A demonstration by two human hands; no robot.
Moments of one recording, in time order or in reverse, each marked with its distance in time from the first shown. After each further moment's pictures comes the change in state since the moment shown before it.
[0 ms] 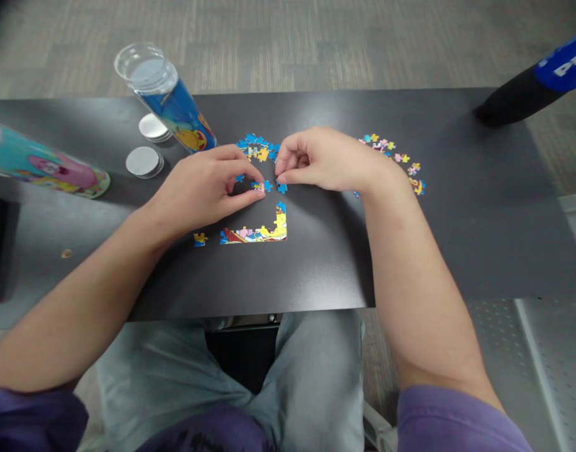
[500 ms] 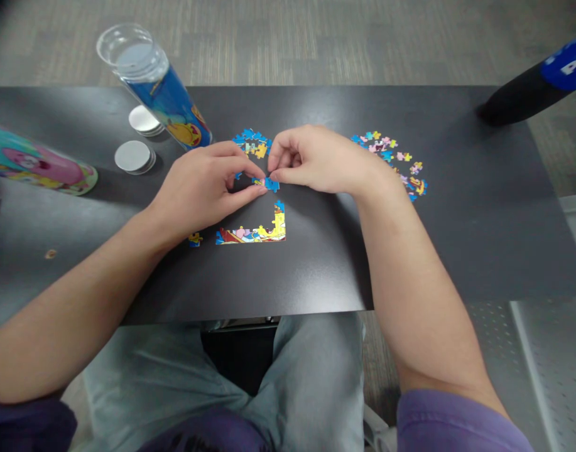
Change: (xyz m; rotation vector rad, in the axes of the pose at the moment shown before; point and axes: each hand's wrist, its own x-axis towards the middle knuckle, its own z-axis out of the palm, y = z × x) left_hand 0.002 0.008 0.008 -0.032 0.048 -0.064; right_hand 0.004 -0.005 0.008 -0.050 0.010 0.044
